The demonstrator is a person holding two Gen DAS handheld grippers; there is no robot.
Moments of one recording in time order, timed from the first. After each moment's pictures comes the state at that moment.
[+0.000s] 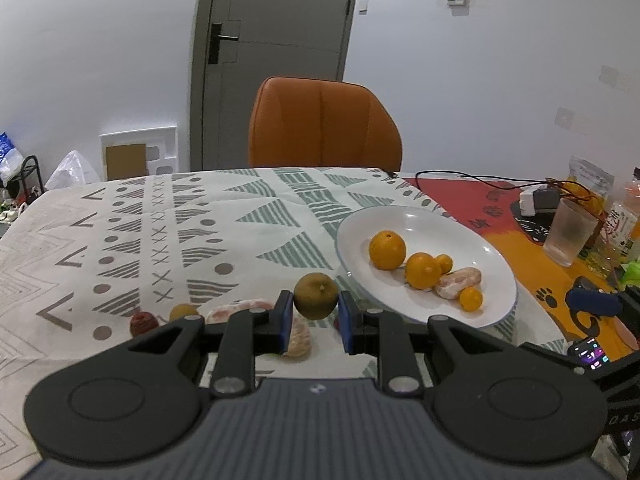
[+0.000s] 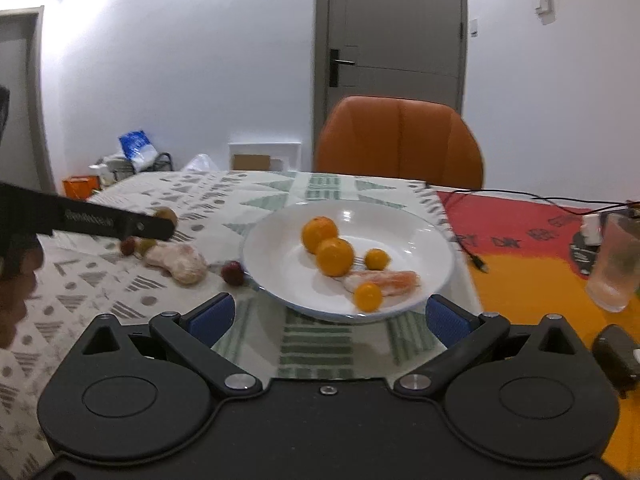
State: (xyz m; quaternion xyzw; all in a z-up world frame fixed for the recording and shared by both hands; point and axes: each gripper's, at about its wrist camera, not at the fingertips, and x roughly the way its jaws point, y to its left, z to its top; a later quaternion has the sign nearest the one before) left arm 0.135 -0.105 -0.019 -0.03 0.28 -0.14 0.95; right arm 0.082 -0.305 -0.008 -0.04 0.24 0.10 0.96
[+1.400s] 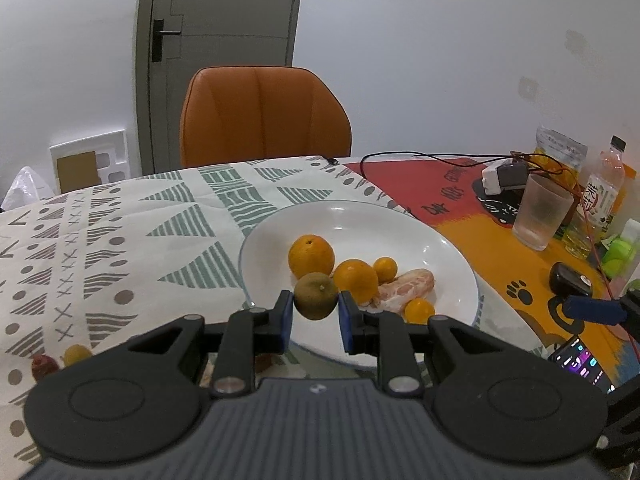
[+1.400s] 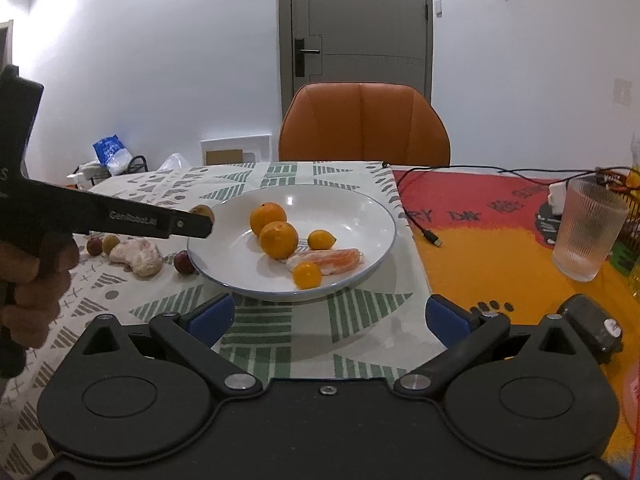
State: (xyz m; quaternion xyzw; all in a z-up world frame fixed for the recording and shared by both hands) left arm 0.172 -0.173 -0.030 0.00 0.29 -0.20 0.94; right arm 0.084 -0.347 -0.013 -0.01 0.26 0.08 0.96
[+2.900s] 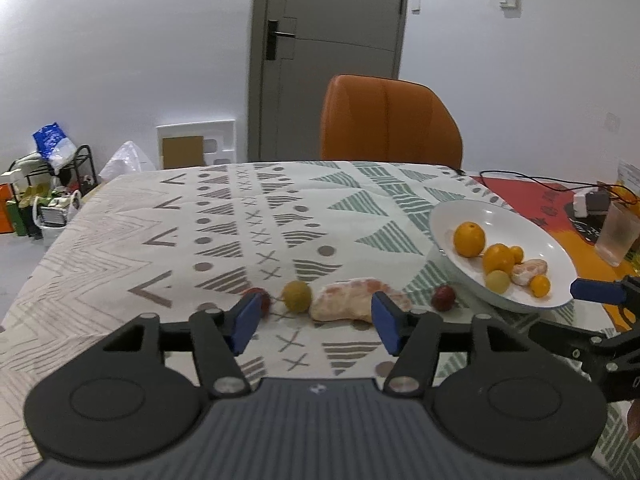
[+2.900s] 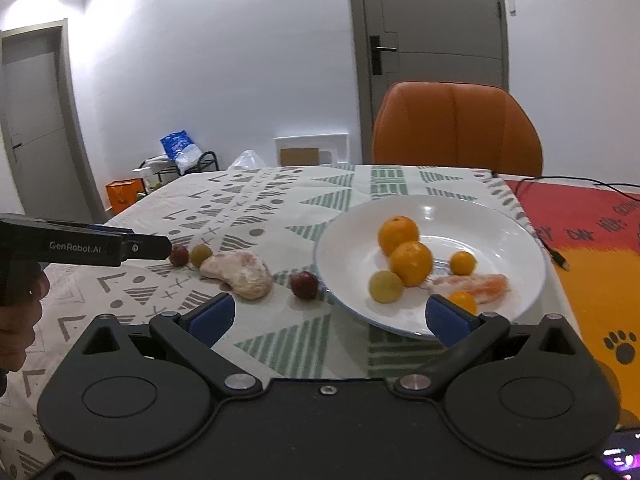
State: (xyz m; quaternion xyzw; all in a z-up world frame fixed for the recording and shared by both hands) left arm 0.119 -0.041 -0.023 -0.02 0.29 -0.06 0.96; right arm 0.110 -0.267 -0.013 0.00 0.26 0.19 0.95
